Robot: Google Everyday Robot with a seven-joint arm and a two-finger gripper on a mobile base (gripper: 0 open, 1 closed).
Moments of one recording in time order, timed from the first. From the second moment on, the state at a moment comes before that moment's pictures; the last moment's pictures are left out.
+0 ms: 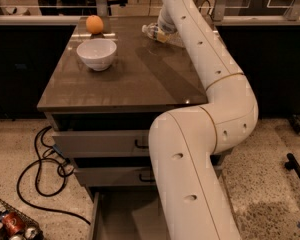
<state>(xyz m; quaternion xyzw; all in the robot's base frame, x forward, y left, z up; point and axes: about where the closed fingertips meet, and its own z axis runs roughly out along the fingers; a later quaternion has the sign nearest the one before) 0.921 -0.080 0.842 -0.53 0.77 -0.13 0.32</state>
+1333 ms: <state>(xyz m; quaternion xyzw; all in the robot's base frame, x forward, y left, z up) 0.877 -0.083 0.959 -0.56 0.74 -0.19 0.34</state>
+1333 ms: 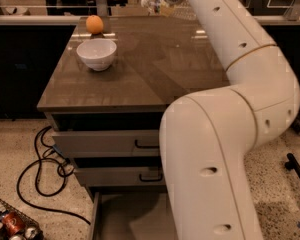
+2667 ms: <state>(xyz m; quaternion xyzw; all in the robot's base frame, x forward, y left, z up) 0.715 -0.090 1.046 -0.54 0.70 -0.23 0.40</state>
